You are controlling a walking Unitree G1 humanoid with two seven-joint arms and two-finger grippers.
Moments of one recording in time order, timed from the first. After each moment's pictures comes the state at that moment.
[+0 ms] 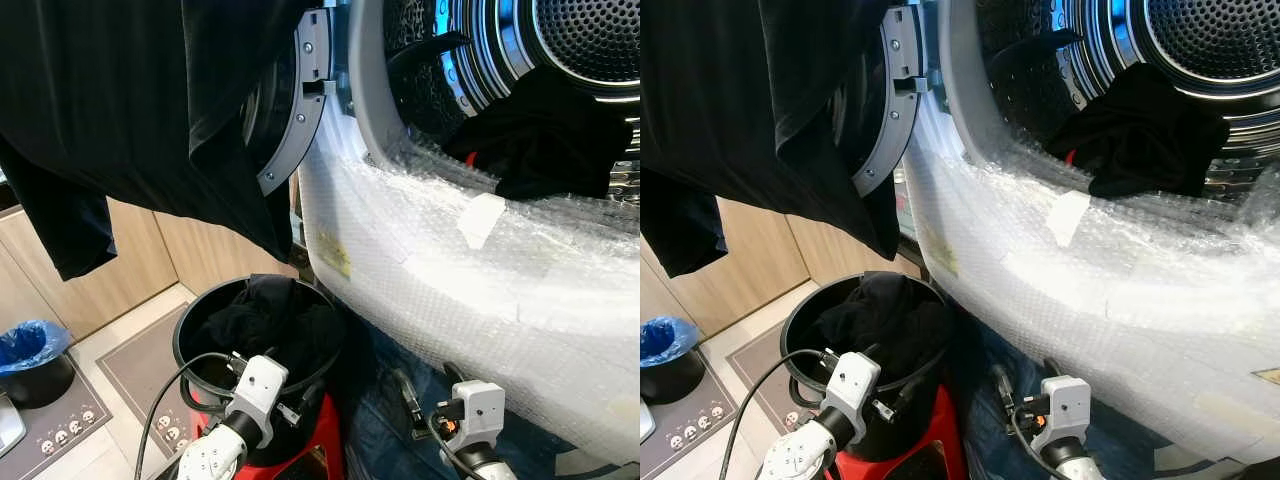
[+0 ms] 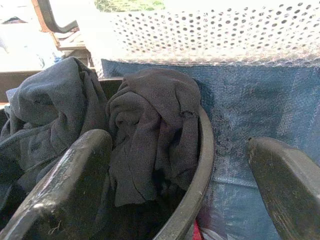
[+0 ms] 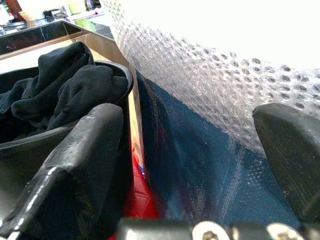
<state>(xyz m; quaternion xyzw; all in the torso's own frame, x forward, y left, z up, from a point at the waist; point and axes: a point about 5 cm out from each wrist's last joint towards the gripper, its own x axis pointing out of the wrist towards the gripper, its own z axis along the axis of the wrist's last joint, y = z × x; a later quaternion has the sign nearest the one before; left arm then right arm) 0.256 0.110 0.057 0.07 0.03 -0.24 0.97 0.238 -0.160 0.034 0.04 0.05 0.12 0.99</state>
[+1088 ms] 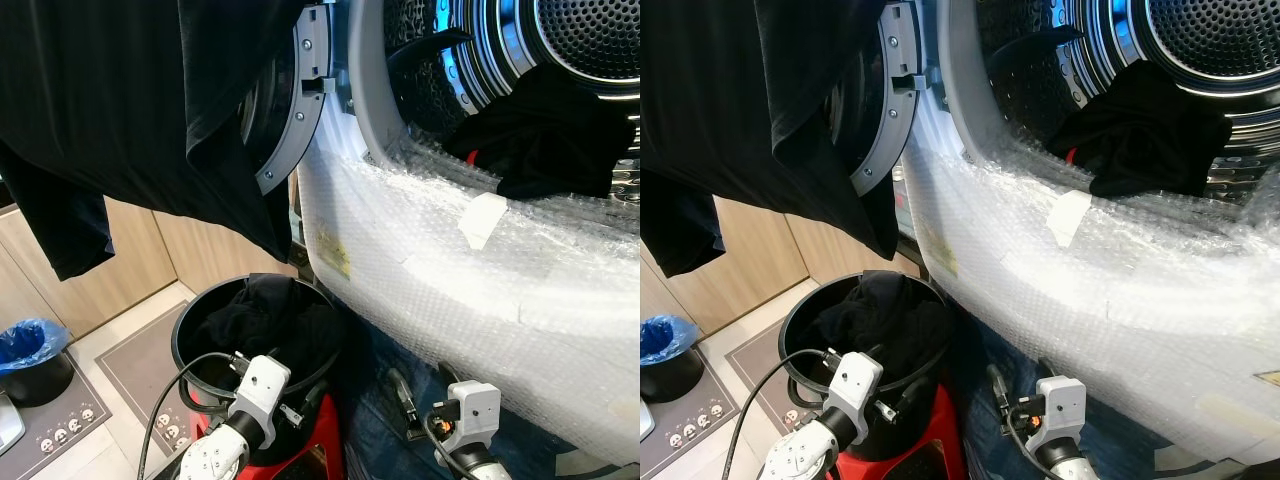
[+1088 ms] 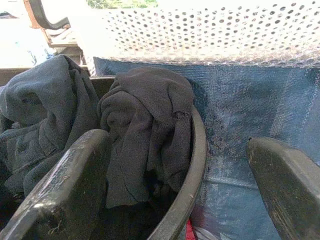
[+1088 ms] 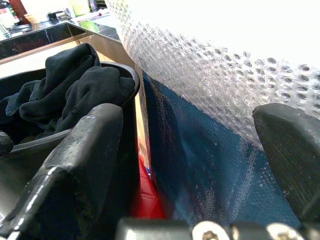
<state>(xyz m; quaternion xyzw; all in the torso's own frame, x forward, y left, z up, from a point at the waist) 0.255 0.107 0.058 0.06 0.03 -0.25 0.97 0.236 -0.153 0.036 0.05 0.05 0.13 0.99</state>
